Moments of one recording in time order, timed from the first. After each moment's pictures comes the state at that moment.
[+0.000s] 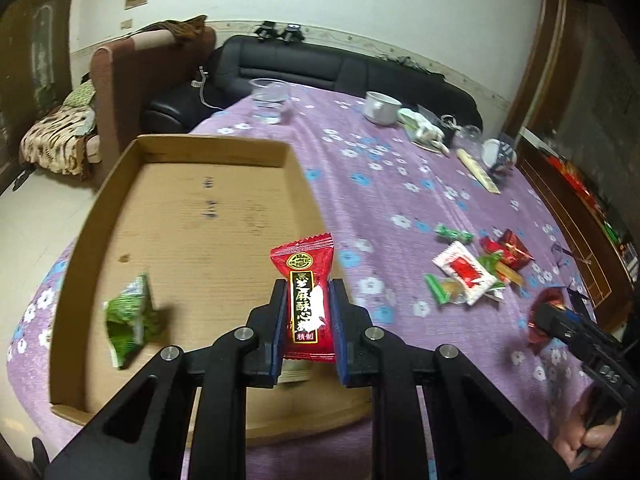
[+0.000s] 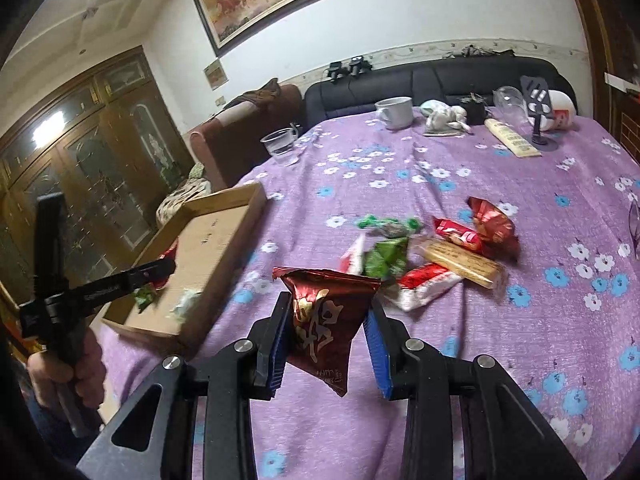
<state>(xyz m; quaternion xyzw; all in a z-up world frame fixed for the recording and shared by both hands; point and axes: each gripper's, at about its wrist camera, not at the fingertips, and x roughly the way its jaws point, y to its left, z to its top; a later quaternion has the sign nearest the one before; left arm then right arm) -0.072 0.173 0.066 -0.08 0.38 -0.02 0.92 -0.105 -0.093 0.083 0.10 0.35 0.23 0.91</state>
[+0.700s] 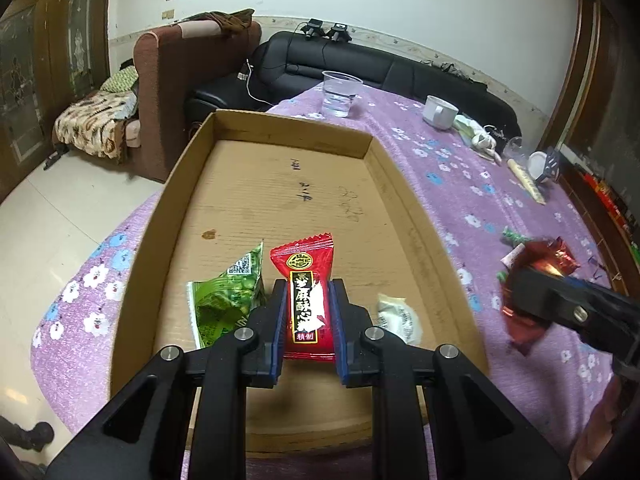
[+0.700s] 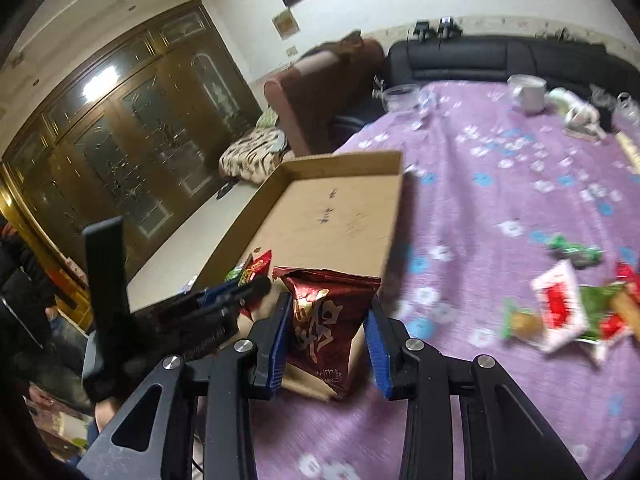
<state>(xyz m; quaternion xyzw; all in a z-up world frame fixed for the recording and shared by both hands) -0.082 0.228 0.041 -0.09 0.38 0.04 0.92 -0.062 0.066 0.091 0.07 0.40 0.35 0.84</state>
